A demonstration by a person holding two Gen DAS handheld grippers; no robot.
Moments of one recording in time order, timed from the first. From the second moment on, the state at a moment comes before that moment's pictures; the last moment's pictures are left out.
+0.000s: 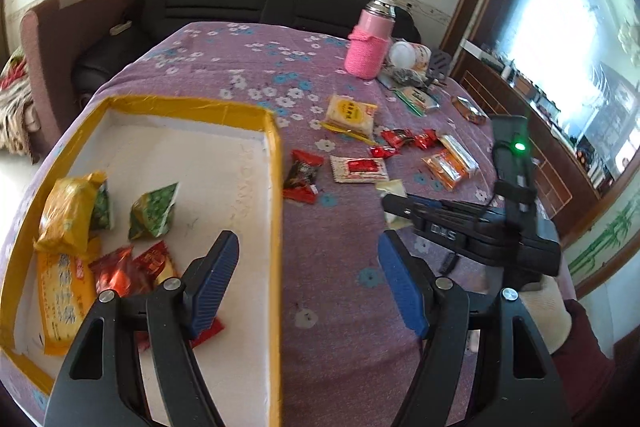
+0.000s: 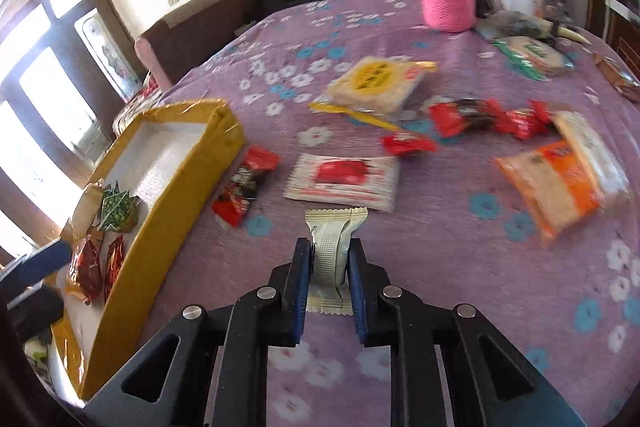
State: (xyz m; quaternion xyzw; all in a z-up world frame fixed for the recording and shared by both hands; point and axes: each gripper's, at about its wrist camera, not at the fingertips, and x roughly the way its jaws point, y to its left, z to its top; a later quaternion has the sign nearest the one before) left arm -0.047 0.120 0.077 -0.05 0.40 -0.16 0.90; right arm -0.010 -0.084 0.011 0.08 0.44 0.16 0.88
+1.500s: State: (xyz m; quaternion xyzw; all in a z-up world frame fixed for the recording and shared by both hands) left arm 0.056 -0.034 0.012 0.18 0.52 -0.29 0.79; right arm -0.017 -0.181 0.002 0.25 0.42 0.13 0.86
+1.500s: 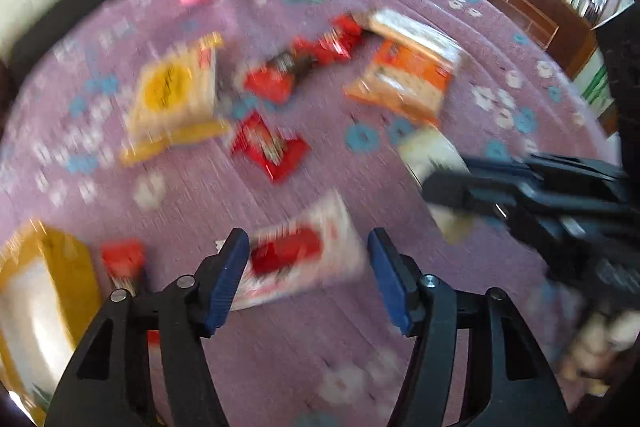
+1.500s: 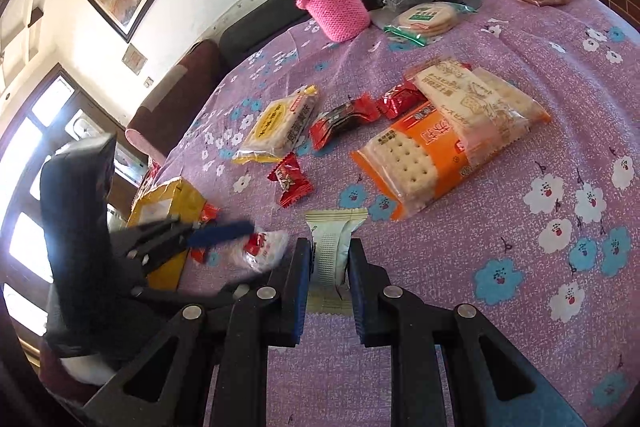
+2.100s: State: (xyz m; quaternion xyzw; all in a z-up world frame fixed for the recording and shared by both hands) left arm 0.050 -0.051 0.012 0.22 0.45 -0.32 0.80; right arm -0.018 -0.189 0.002 0.27 0.42 0.12 0.86
